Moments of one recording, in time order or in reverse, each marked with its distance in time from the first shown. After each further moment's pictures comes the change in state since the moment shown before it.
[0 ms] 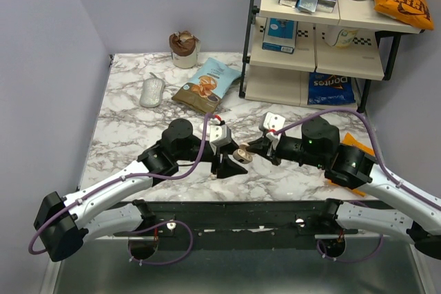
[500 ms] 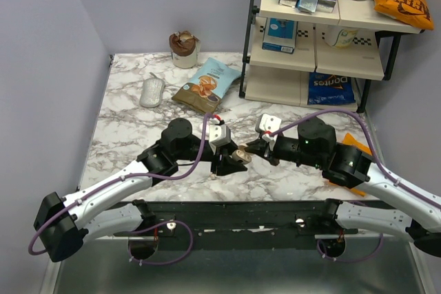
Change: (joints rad) left arm 0.005 -0.002 0.004 -0.001 0.000 0.012; right arm 0.017 0.024 0.011 -0.012 0.016 -0.024
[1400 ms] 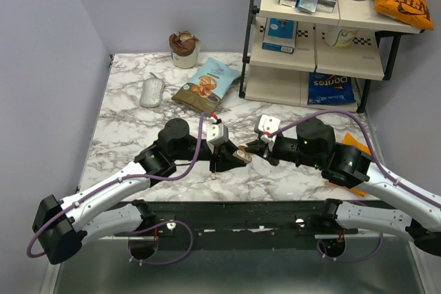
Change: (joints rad) left arm 0.006 -0.024 -0.001 0.002 -0.021 -0.004; right arm 0.009 0.007 0.004 -0.013 0.023 -0.010
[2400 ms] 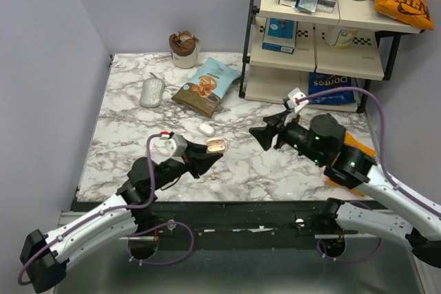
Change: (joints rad) left arm -0.005 -0.383 -0.421 0.313 -0.473 -0.203; right arm -0.104 -0.063 -0.059 0.180 0.227 0.382
